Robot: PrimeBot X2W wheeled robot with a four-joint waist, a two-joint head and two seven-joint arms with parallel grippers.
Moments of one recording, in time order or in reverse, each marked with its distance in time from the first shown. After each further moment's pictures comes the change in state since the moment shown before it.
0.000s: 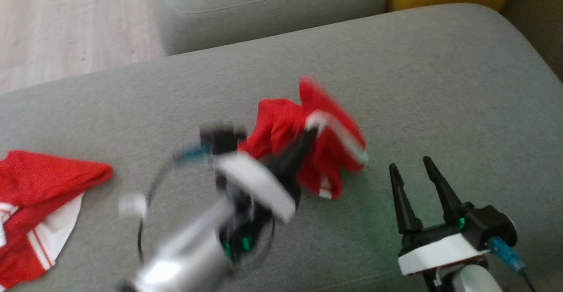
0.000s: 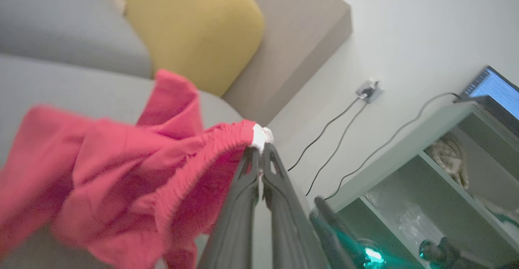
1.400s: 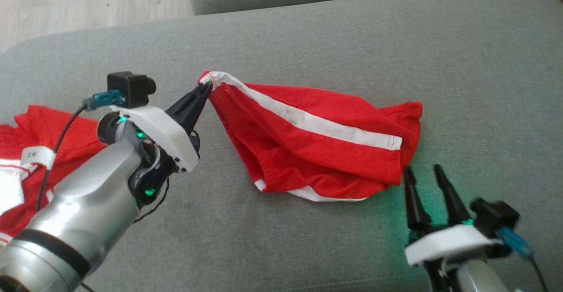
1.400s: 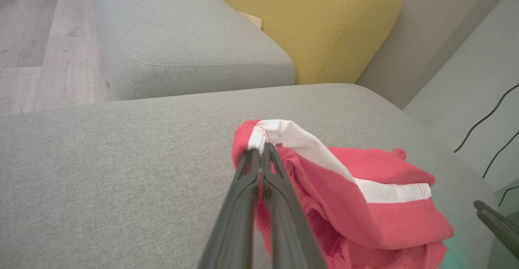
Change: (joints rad) left arm -0.361 0.306 -0.248 0.259 -0.021 -0.006 -0.034; right arm -0.069 -0.003 -0.018 0.185 0.207 0.000 0.000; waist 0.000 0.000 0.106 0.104
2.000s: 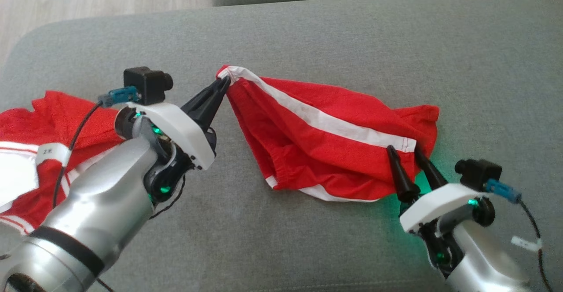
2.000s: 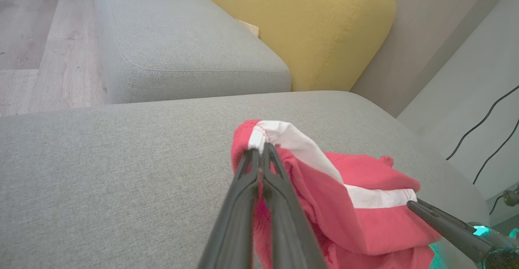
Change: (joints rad) left arm 0.001 -0.040 0.028 -0.031 0.039 0.000 0.000; right arm -0.250 -0.119 0.249 0.267 0.348 0.000 0.073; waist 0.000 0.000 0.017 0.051
